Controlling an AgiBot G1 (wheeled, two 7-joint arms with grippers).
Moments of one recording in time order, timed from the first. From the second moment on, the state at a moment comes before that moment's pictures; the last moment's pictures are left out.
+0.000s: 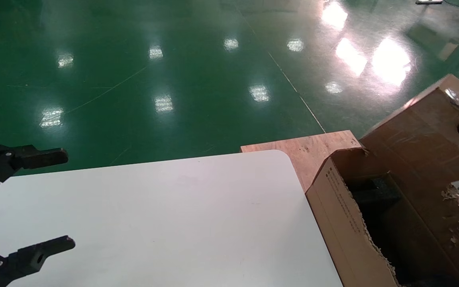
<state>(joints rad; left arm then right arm) -1.09 0.59 0.34 -1.27 0.69 1.47 -0.15 2.84 0.00 -1.67 0.78 -1.34 -1.60 0.26</state>
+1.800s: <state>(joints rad) -1.09 0.59 0.34 -1.27 0.68 1.47 -0.15 2.60 0.35 -1.74 0.86 -1.25 -1.25 0.42</state>
